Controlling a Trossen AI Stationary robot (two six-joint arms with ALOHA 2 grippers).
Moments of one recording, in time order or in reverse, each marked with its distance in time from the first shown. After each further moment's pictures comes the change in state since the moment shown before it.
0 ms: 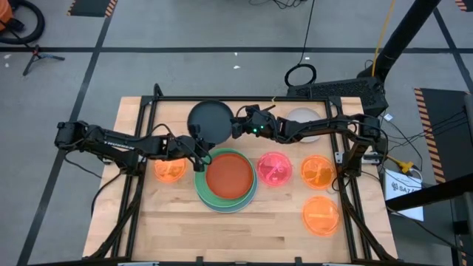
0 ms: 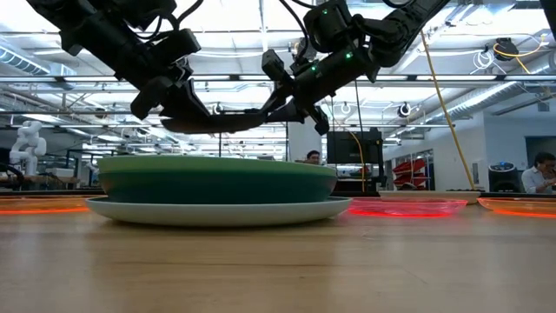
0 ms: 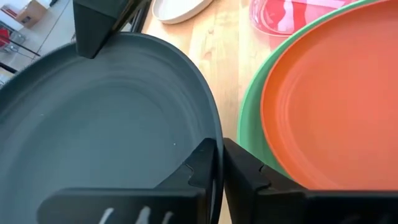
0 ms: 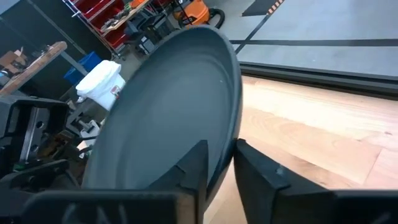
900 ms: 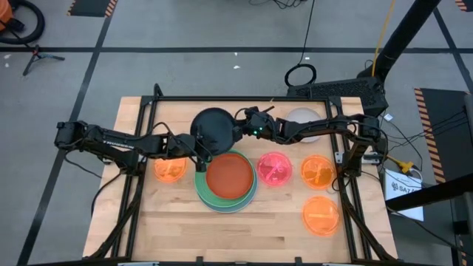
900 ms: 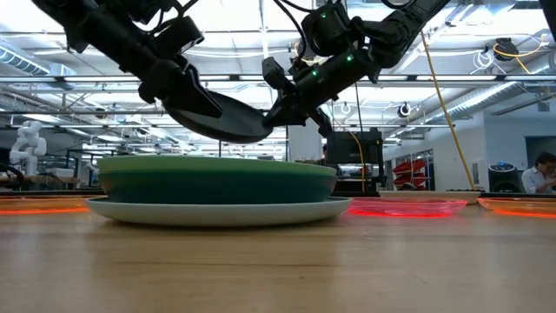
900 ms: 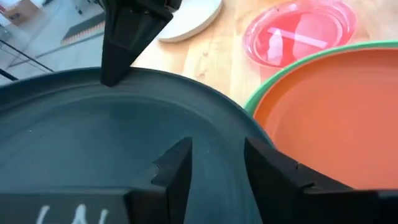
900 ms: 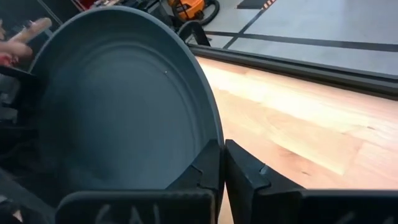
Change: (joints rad) left arm 0.000 -0.004 0.035 0.003 0.066 -0.081; right arm 0.001 0.003 -0.002 -0.051 0.014 -0.057
